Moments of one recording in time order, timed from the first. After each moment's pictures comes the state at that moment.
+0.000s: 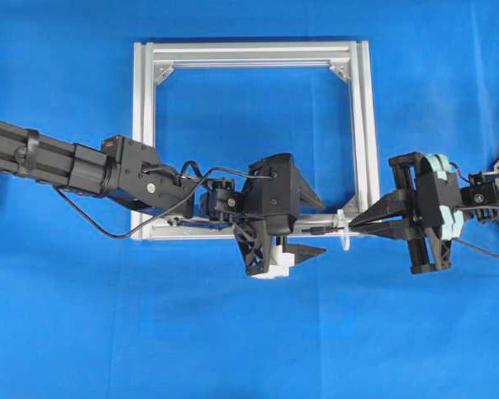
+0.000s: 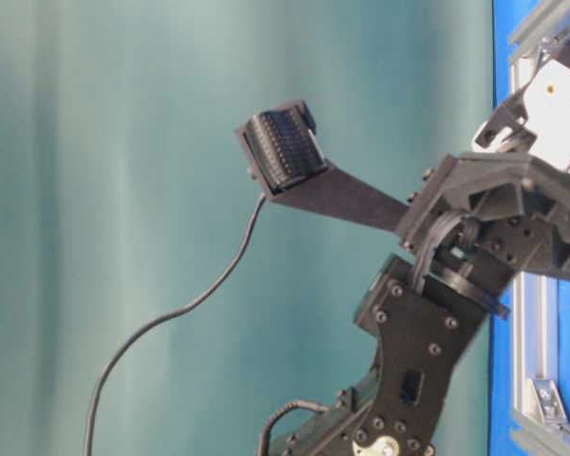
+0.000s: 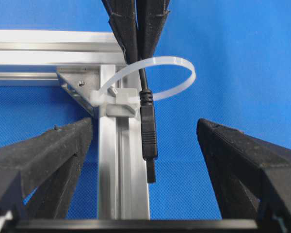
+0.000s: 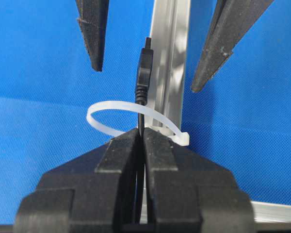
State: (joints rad) left arm -0.11 0.42 0.34 -0.09 -0.31 -0.03; right arm 0.20 -0.24 1.23 0.11 -0.48 0.10
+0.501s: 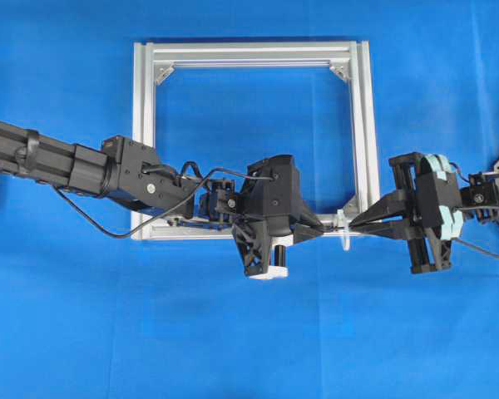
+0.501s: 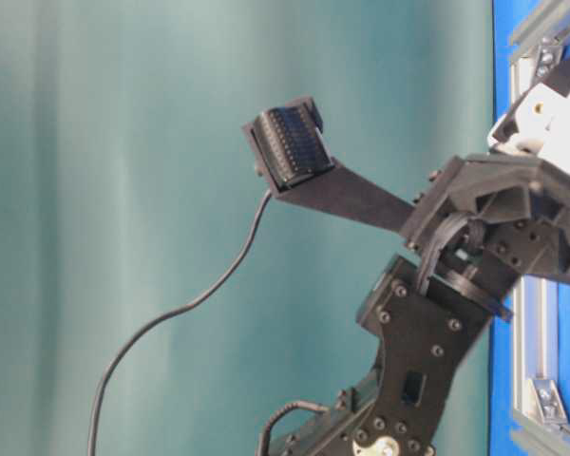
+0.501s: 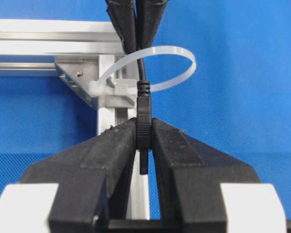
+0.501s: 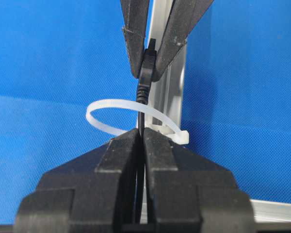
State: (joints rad) left arm -0.11 0.42 0.35 -0.09 -0.28 -0.03; right arm 0.20 -0.24 1.23 0.11 -0.48 0.10
